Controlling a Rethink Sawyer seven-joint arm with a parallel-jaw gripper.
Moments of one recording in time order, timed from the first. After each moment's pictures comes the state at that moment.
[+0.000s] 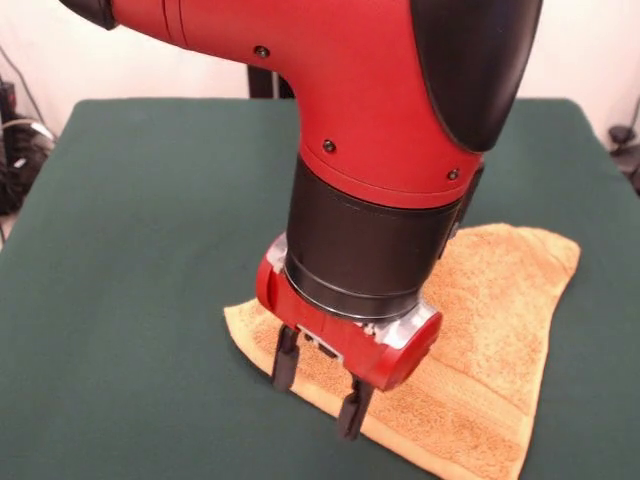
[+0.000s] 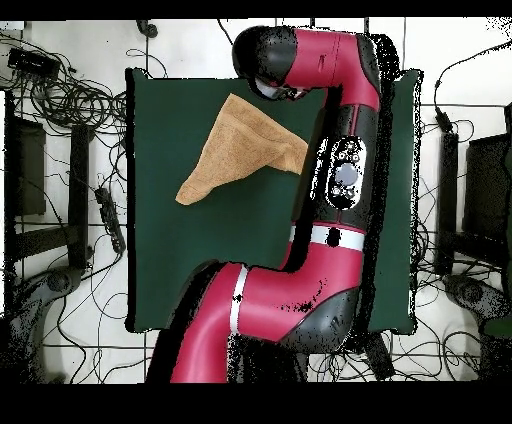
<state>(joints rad) -0.13 0.14 -0.24 0.06 0.07 1.28 2.34</state>
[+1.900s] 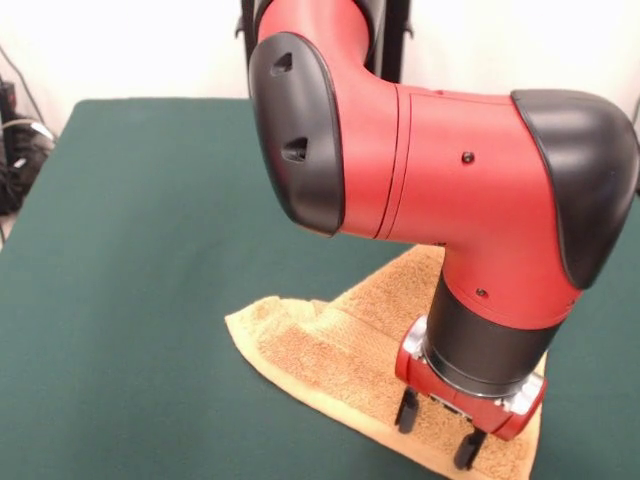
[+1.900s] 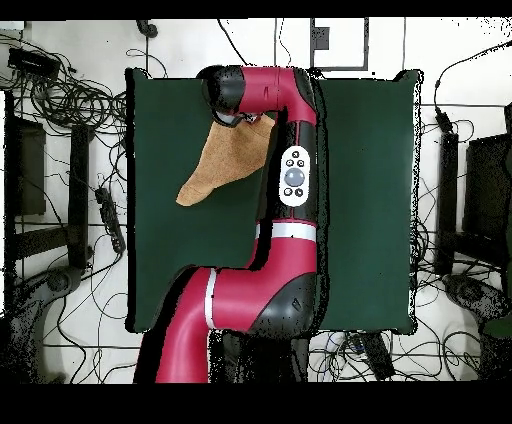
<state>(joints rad) -0.04 0.30 -0.25 0.04 0.11 1.20 2.34</state>
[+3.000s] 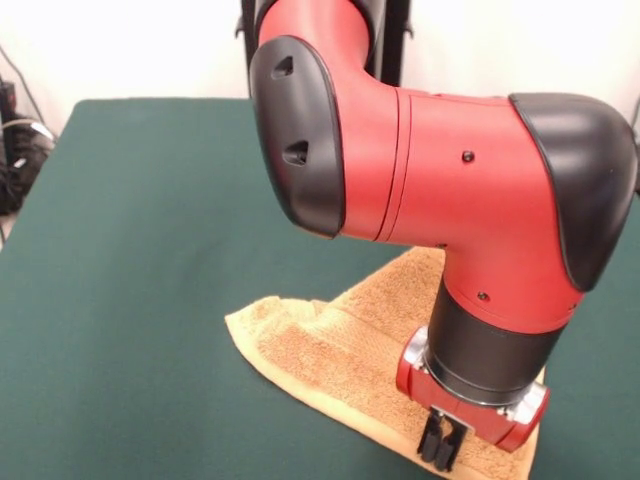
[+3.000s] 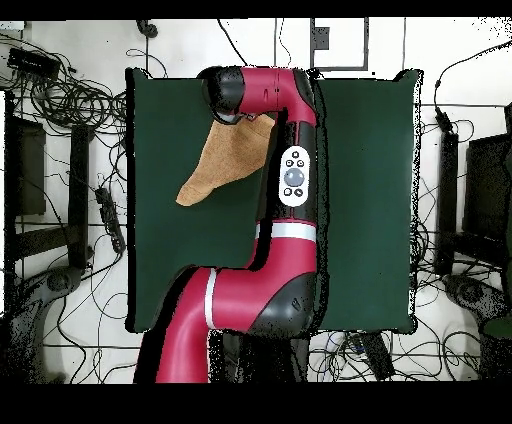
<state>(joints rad) -0.04 0.30 -0.25 0.04 0.11 1.14 2.34</state>
